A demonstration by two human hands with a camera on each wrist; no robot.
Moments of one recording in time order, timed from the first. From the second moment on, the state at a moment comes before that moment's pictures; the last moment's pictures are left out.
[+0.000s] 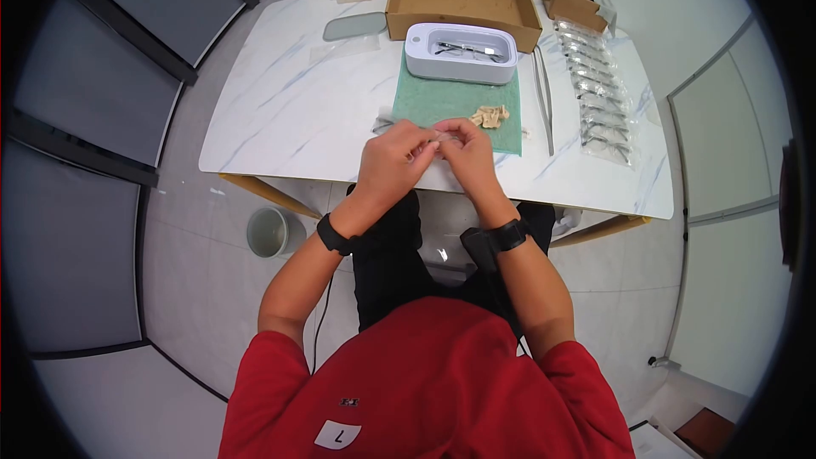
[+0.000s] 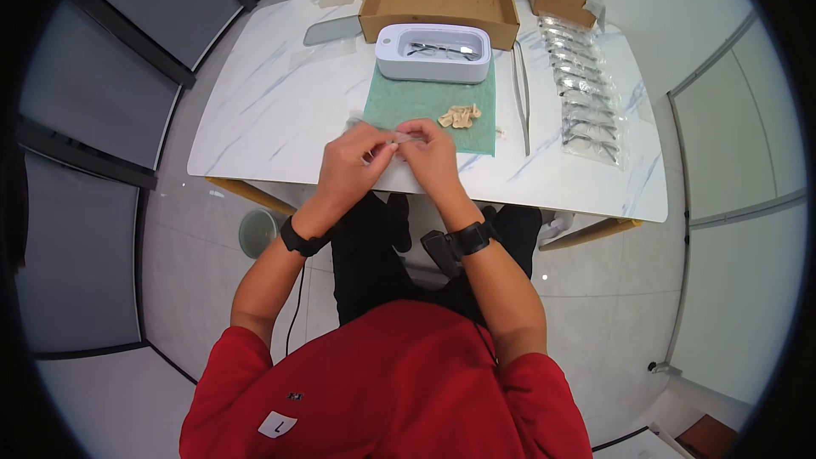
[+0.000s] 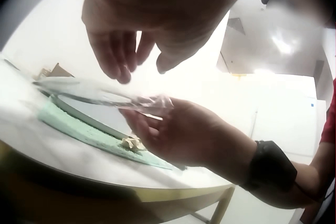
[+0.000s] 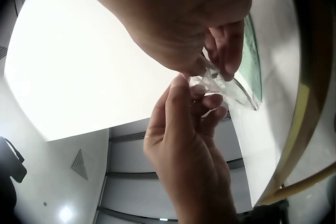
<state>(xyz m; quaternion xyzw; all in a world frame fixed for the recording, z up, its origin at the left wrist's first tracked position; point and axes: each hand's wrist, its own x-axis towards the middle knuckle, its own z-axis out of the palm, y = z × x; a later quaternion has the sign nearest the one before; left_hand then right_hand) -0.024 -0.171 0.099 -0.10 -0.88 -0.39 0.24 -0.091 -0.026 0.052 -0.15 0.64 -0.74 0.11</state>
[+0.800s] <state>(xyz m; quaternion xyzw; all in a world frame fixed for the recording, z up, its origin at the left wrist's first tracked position) -0.018 -0.162 0.073 0.09 -0.64 -0.76 0.07 -0.073 0.056 0.075 -0.12 0.59 -0.78 0.15</state>
